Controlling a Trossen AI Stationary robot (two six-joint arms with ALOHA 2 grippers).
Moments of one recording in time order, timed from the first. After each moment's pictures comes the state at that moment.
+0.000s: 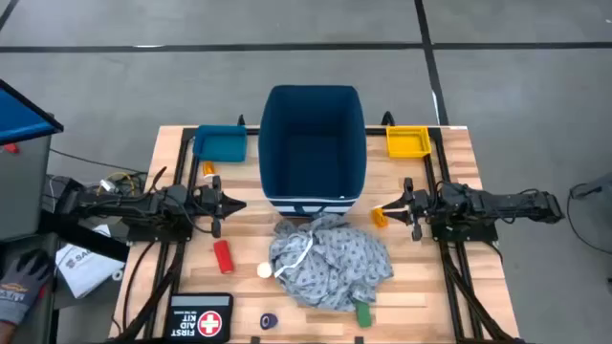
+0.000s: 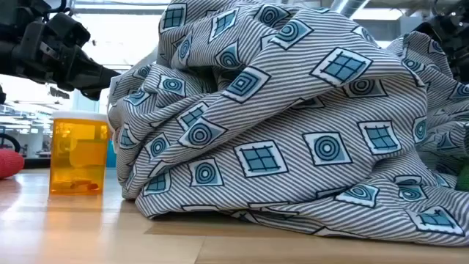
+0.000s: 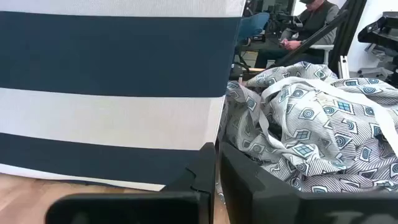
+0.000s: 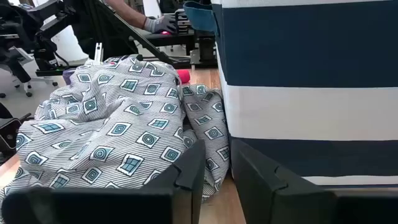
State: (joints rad) left arm -0.03 0.21 0.01 0.09 -0.16 -0.05; right arm 0.02 0.10 0.05 -0.12 0.00 0.05
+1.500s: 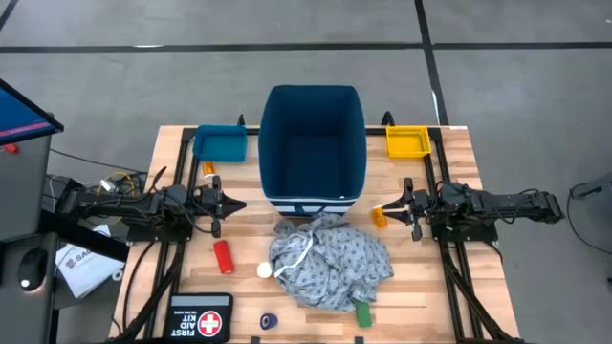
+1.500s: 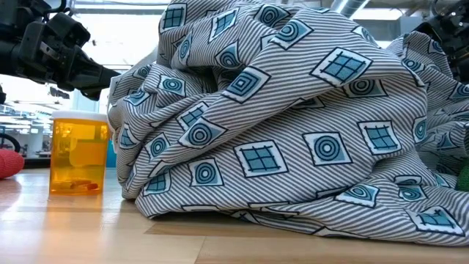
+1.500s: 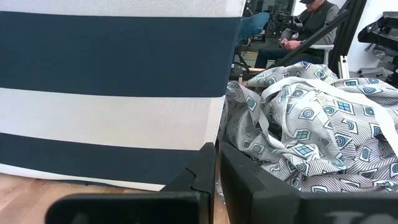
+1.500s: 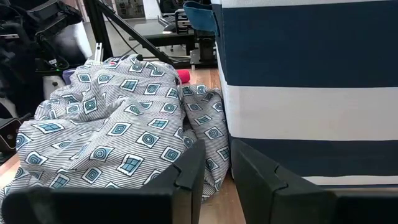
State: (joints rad) left arm -0.03 0.21 0.01 0.09 -0.16 -0.05; right arm 0.02 0.10 0.05 -0.12 0.00 0.05
